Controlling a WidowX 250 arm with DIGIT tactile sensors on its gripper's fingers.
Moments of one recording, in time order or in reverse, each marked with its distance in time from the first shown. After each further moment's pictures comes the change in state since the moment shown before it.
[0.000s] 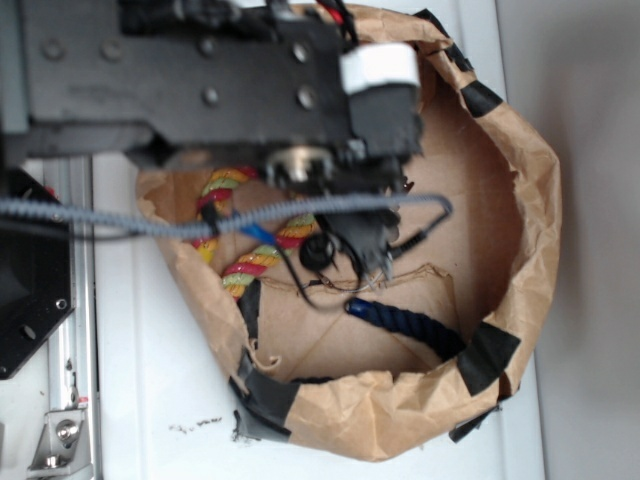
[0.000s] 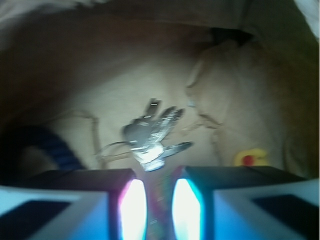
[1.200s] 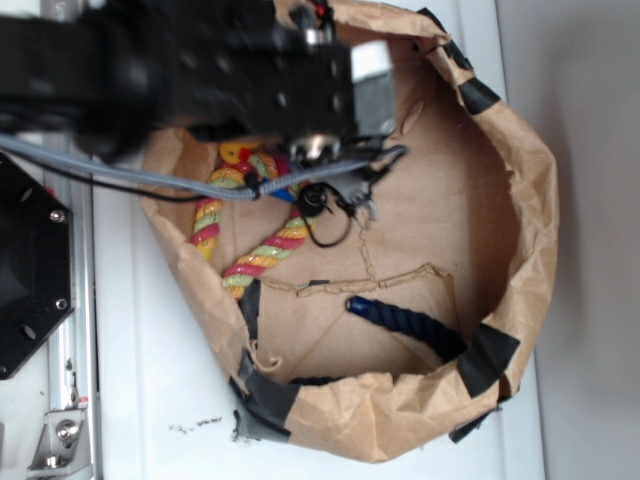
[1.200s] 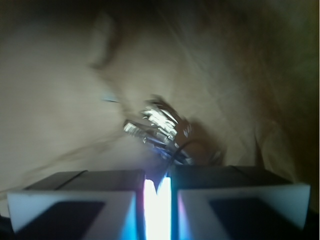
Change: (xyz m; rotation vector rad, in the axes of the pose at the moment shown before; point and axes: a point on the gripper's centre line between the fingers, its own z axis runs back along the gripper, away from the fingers) arm 0.003 0.021 -0.030 0.086 0.037 0.094
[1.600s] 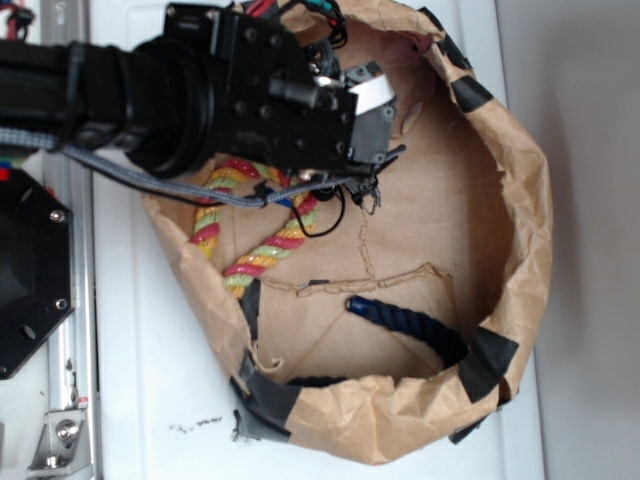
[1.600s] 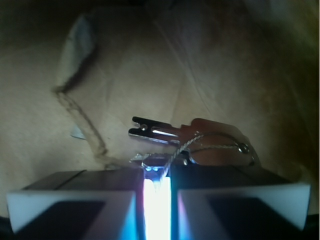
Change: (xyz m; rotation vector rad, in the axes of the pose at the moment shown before) arm 0.011 0.023 -0.061 0.168 -0.092 -0.014
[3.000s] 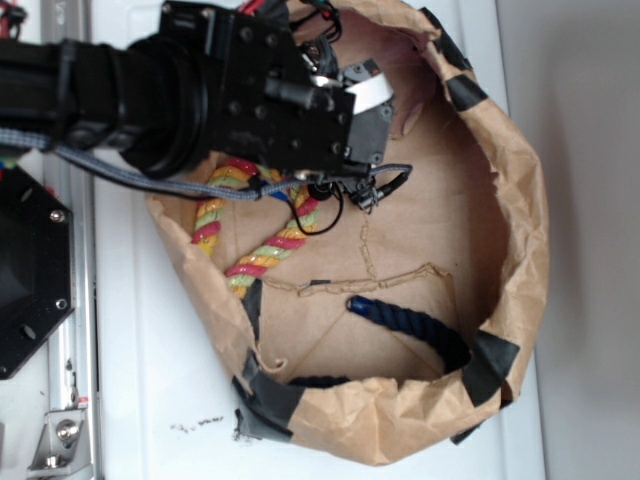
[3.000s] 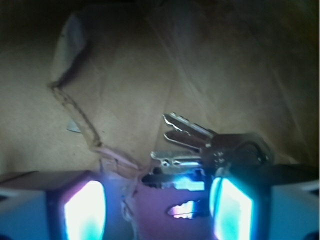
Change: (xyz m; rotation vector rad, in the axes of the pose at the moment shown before) arm 0.002 0.001 -0.002 0.009 -0.036 -0.021
